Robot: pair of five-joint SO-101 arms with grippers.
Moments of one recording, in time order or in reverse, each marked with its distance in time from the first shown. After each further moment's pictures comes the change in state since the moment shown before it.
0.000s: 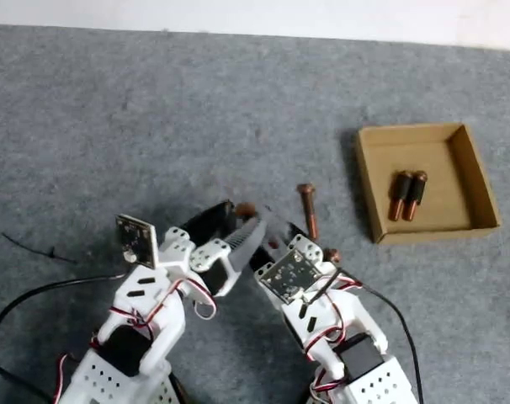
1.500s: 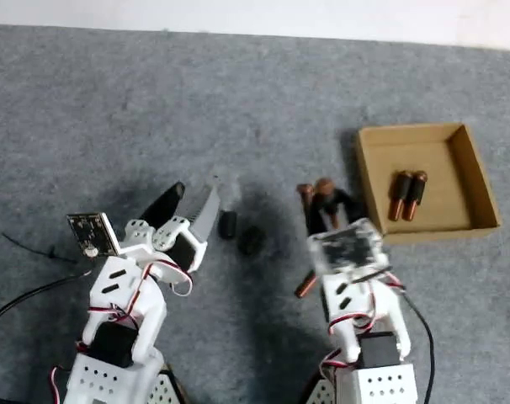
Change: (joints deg) left arm -14.5 0.0 0.0 0.0 3.6; right arm 25.5 0.0 0.0 -7.2 -5.0
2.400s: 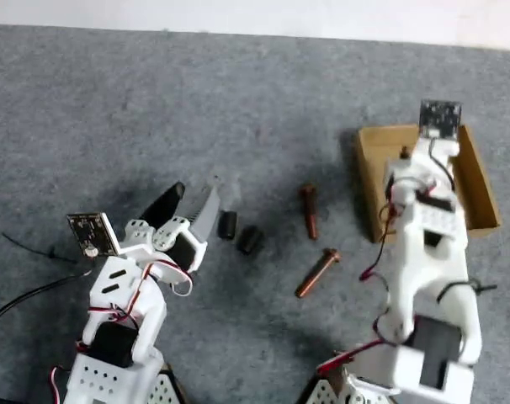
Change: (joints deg) left arm 0.0 0.0 0.0 0.0 0.0; right arm 20.5 94.9 -61.8 1.1 -8.1
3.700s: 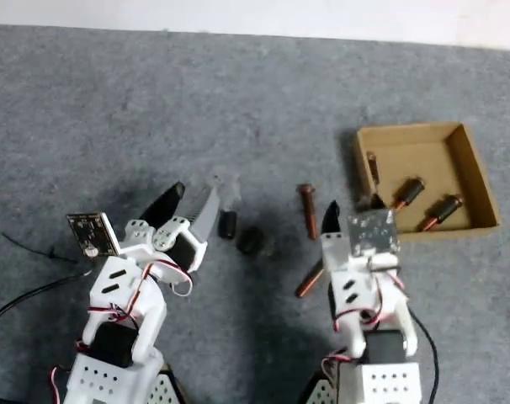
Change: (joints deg) left arm 0.0 0.0 0.0 0.0 0.0; right arm -19.4 -94.4 60.7 10.4 -0.1
